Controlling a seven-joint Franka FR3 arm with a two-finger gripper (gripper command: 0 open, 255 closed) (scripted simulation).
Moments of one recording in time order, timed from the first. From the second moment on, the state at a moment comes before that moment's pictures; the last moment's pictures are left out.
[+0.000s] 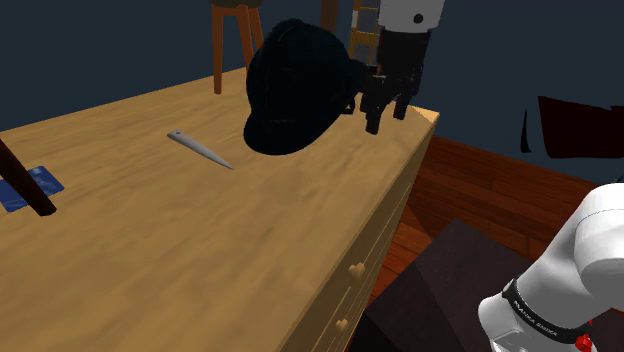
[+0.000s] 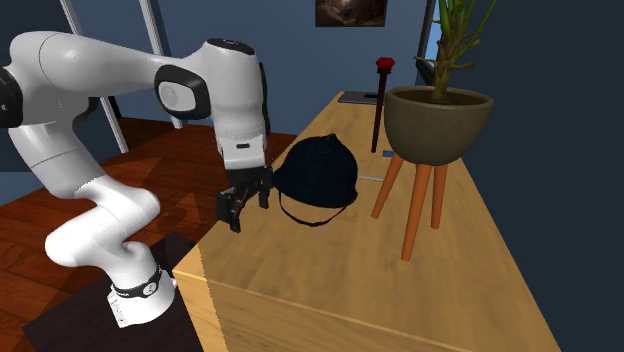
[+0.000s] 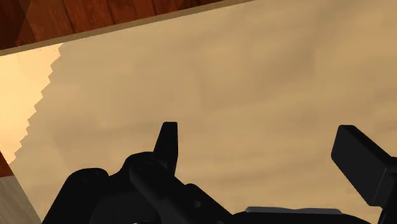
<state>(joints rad) 0.12 -0.47 0.18 -2.16 0.08 1.67 0.22</state>
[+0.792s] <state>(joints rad) 0.19 -0.11 0.34 -1.79 0.08 1.69 0.39</state>
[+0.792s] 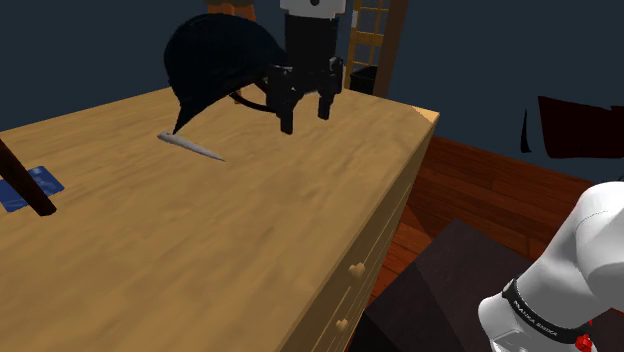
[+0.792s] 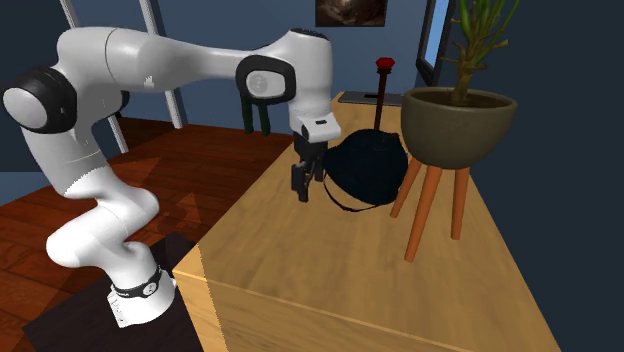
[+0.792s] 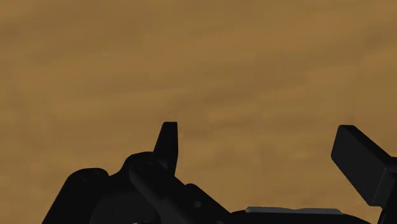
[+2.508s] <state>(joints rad) 0.37 0.40 0.44 -1.20 -0.08 1.64 0.58</state>
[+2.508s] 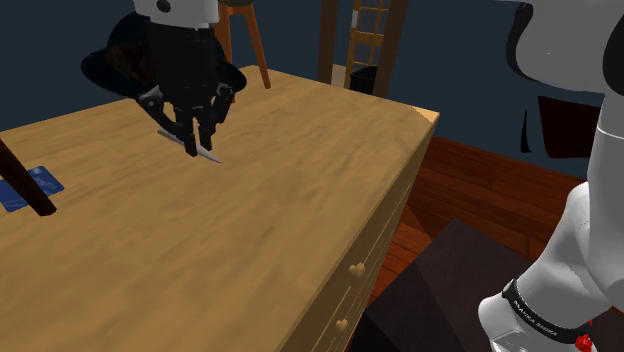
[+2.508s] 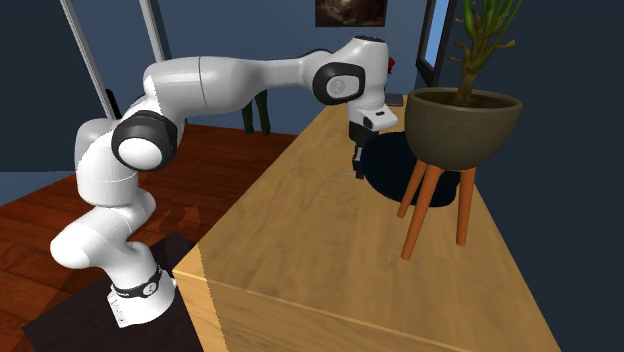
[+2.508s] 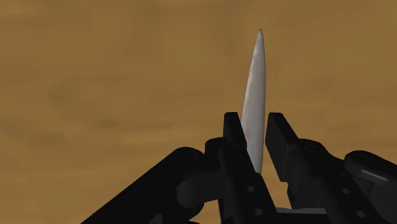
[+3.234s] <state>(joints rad) 0.38 0.43 0.44 -1.10 -0.09 1.57 0.58</state>
